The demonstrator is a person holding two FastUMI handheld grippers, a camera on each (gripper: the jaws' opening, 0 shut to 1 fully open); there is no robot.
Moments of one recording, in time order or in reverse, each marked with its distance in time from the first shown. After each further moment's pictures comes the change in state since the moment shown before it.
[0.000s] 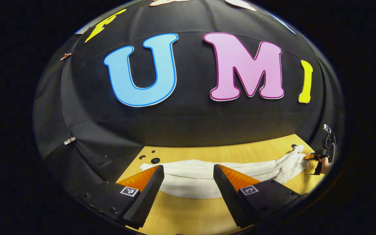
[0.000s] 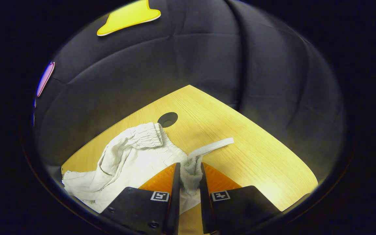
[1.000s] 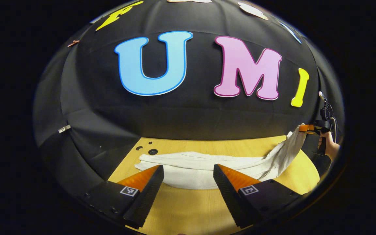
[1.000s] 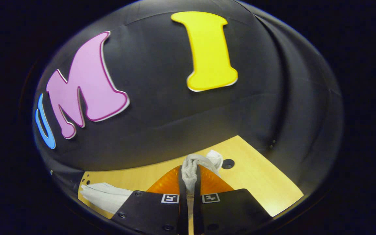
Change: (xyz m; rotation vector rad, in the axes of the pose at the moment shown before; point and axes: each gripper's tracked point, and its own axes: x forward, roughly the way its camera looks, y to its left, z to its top) left arm -0.032 0.052 -0.033 -0.092 0.023 -0.079; right arm -0.146 0.200 0.110 -0.132 -0.271 0.275
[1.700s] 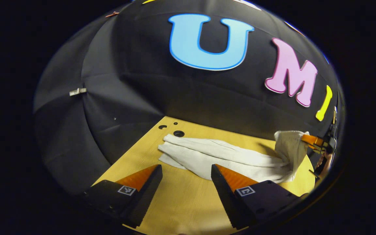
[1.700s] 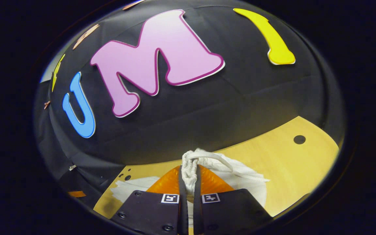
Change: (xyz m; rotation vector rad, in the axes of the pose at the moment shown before) left arm 0.052 0.123 -0.077 -0.235 0.078 0.107; right arm -0.014 0.182 -0.112 0.018 0.043 0.344
